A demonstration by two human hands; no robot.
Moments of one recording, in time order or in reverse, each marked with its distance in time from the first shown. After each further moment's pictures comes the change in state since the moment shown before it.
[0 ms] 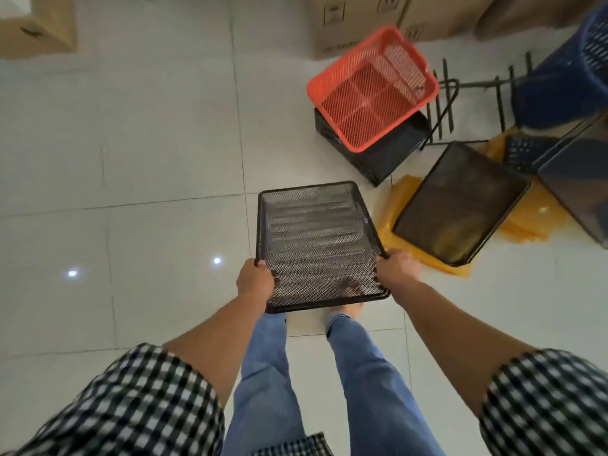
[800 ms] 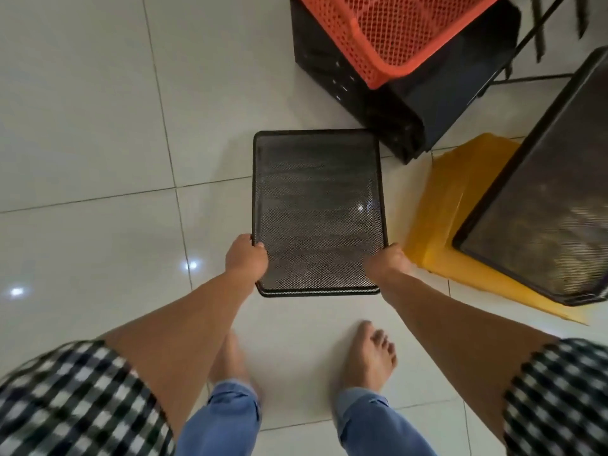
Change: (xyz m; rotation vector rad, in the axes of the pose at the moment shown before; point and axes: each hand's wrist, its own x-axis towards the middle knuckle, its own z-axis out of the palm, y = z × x) left_hand 0.333 -0.012 0.226 0.109 -0.089 0.111; right_hand 0.308 0.011 0.231 0.002 -0.059 0.268
